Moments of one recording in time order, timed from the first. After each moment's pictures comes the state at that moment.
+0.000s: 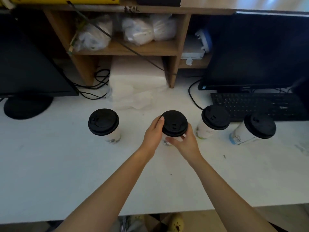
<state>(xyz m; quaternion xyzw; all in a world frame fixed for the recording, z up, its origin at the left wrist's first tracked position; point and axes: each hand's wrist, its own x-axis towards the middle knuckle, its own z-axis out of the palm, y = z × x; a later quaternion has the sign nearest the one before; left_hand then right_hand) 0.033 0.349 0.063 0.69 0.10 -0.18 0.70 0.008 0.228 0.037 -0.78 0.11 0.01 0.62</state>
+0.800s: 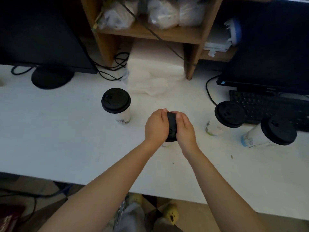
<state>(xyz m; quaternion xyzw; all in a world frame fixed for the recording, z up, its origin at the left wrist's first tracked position) 0.016 0.347 0.063 0.86 0.14 0.02 0.48 0.007 0.259 0.056 -0.75 0.11 0.05 0.65</state>
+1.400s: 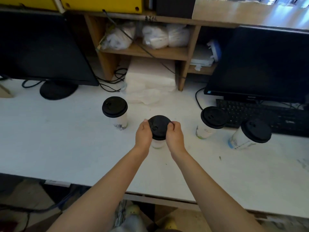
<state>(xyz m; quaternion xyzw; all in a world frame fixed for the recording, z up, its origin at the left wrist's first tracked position) -0.016 0.350 0.074 0.67 0.29 -0.03 0.69 -0.013 0.264 0.073 -0.79 0.16 0.05 0.58</state>
